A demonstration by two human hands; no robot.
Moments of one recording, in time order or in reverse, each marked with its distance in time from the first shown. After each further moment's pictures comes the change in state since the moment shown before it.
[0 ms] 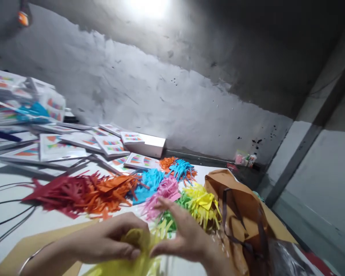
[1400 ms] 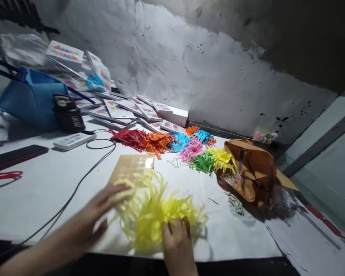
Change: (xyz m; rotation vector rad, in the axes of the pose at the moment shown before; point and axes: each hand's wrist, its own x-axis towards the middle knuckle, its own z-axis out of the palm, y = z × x) left_hand -0.238 -0.113 0.113 0.911 0.760 0.100; right_hand -0.164 -0.064 0.253 -0.634 0.420 -0.103
